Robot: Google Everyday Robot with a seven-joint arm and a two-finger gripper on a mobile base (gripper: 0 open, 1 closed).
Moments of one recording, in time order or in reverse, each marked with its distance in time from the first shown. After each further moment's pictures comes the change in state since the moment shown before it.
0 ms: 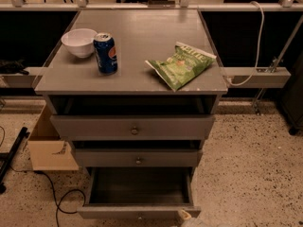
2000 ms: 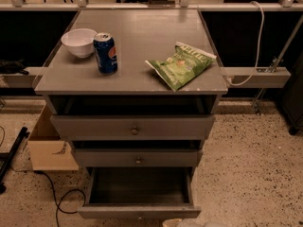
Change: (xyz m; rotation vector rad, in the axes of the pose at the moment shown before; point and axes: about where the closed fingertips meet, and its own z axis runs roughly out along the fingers) arm 0.049 -0.019 0.053 0.041 0.112 0.062
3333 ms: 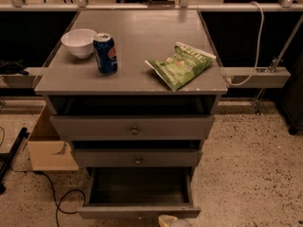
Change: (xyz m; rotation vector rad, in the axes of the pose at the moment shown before) arm -0.003 -0.020 0.052 0.071 -0.189 0.107
